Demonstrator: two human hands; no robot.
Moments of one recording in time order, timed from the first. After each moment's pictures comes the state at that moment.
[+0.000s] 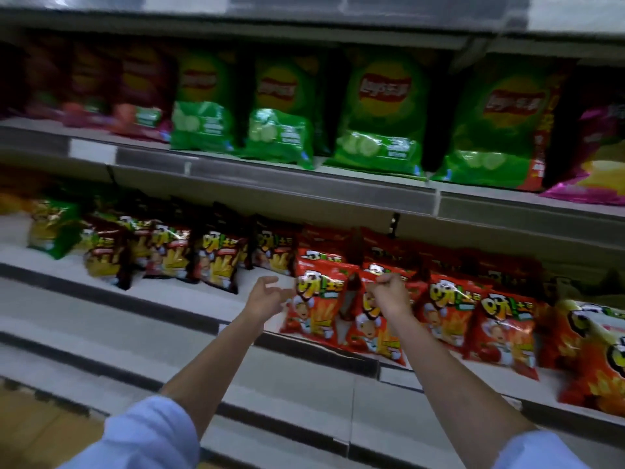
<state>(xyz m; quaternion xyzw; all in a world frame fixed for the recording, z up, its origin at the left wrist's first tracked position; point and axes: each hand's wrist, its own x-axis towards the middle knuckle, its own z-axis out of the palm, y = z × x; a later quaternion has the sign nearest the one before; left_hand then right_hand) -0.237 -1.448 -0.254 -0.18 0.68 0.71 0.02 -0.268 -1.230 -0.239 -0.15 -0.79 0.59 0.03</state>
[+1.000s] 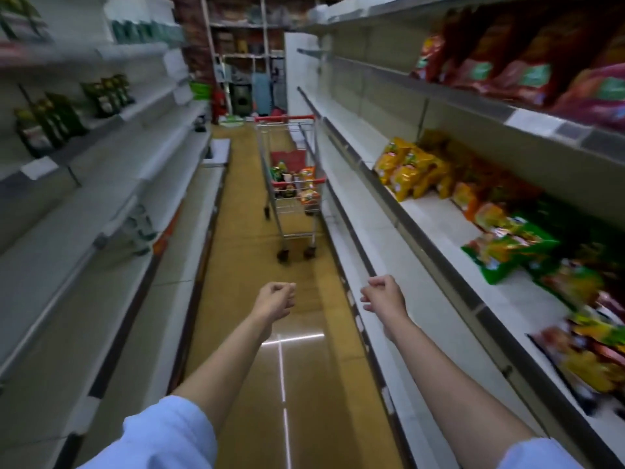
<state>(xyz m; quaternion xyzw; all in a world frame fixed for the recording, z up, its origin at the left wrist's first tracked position) 0.051 -2.096 -0.300 -0.56 0.47 0.59 -0.33 -0.144 -2.040 -0.309 0.30 -0.71 0.52 -0.37</state>
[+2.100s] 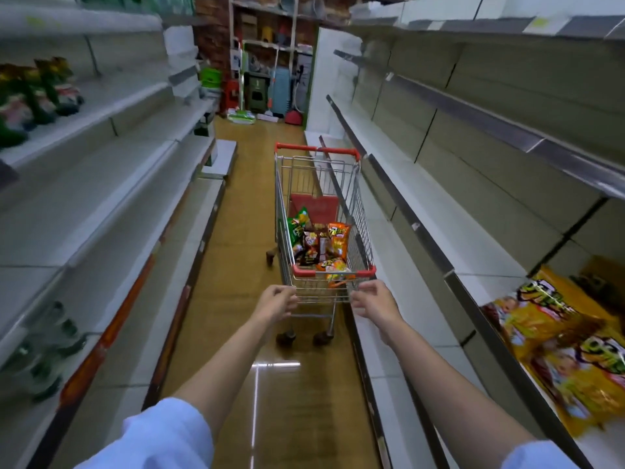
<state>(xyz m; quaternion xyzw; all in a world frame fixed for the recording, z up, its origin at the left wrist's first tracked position) 0.014 -2.812 -0.314 -0.55 0.42 0.63 -0.35 -0.173 -2.762 -0.282 0.38 -0.73 0.41 -0.39</state>
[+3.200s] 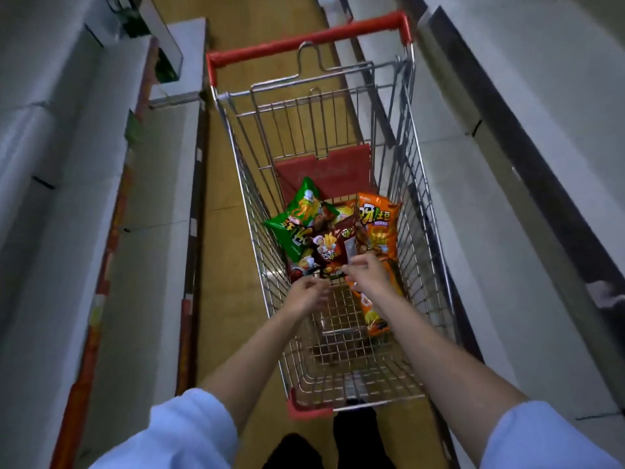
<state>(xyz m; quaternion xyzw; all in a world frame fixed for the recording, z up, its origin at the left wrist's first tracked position) -0.193 -3.321 -0.484 -0.65 0.42 0.63 -0.12 -0.333 -3.314 -0.502 0.26 -0.73 0.33 -0.54</state>
